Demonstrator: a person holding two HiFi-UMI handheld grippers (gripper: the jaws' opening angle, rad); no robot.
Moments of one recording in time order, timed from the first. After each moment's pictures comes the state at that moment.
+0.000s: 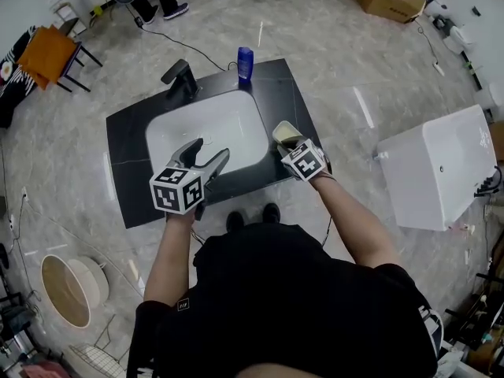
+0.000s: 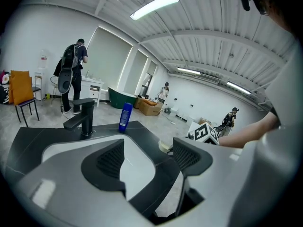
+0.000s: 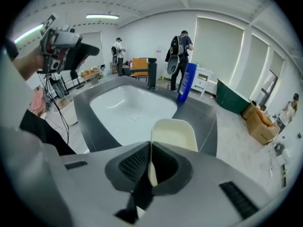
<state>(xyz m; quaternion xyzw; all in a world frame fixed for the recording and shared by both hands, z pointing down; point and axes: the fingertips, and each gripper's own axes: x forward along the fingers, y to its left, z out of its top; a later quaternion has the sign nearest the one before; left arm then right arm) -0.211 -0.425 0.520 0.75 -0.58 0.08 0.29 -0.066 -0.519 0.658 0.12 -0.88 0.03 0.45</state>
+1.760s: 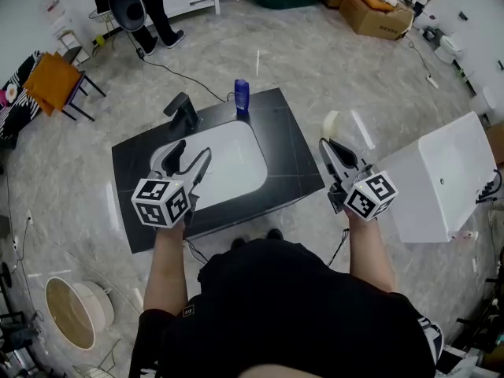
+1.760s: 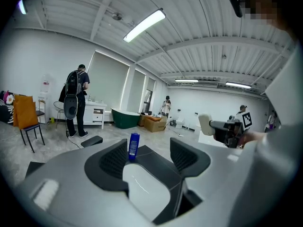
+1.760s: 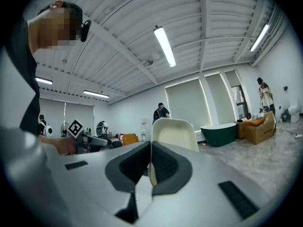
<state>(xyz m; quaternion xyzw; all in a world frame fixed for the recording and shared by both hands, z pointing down) -0.256 -0.451 0.424 0.75 -0.63 0.05 0.18 0.008 -0.541 0.380 0.22 -0.97 0.07 0.01</state>
